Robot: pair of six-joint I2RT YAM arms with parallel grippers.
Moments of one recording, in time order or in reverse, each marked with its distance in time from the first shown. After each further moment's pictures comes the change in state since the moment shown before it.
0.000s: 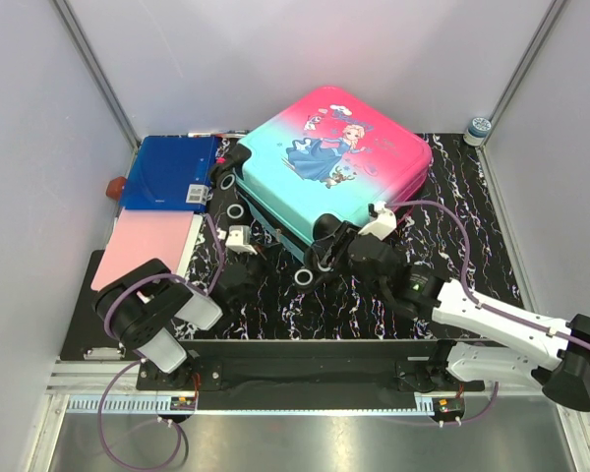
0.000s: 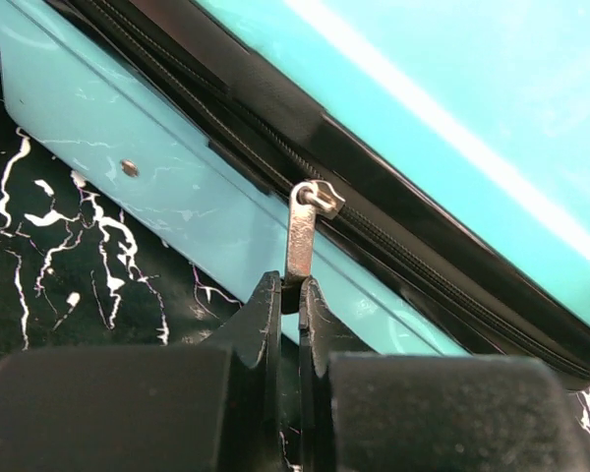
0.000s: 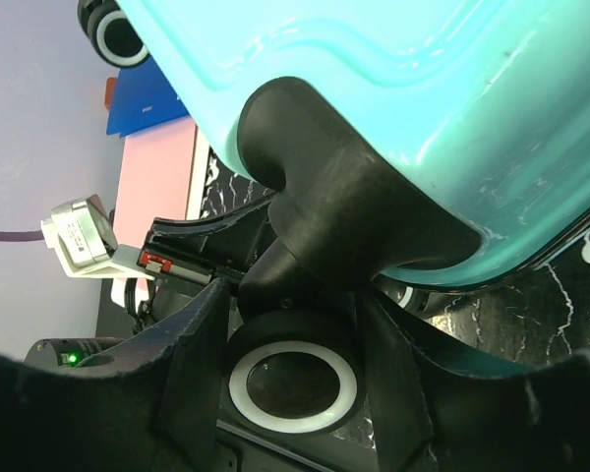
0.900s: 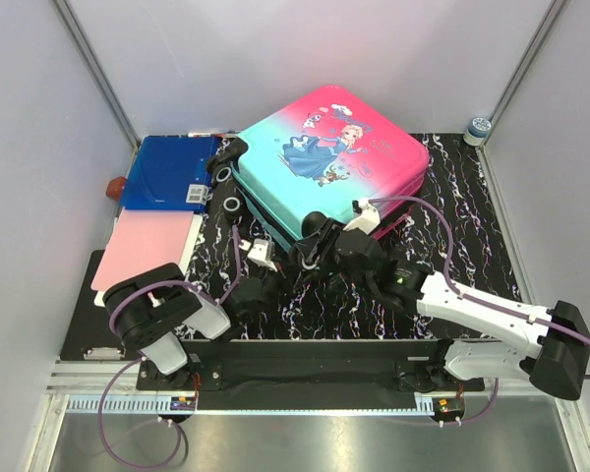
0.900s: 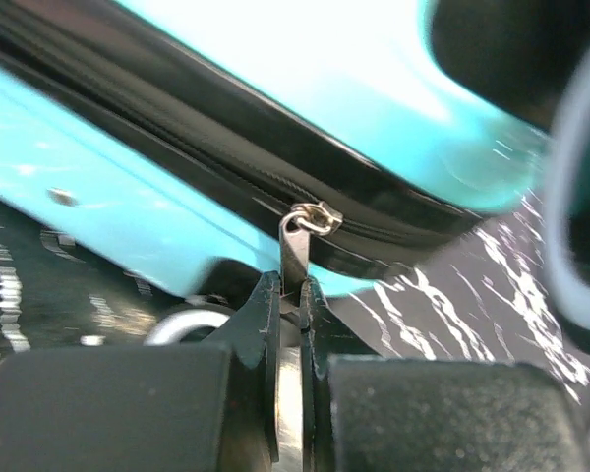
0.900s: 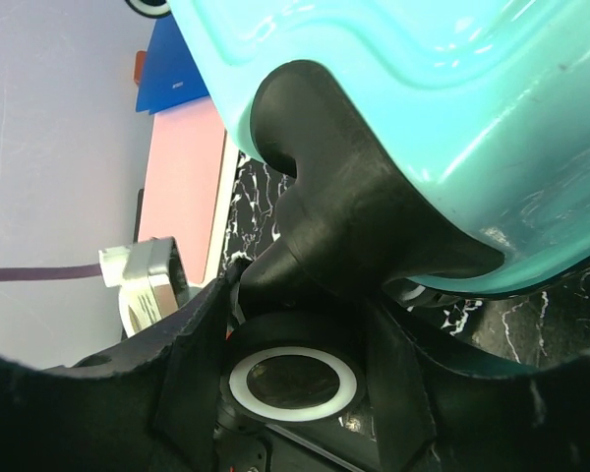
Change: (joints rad) left arm -0.202 0.034 0.011 0.008 0.014 0.041; right arm 0.000 0.104 0.034 0.096 -0.079 0.016
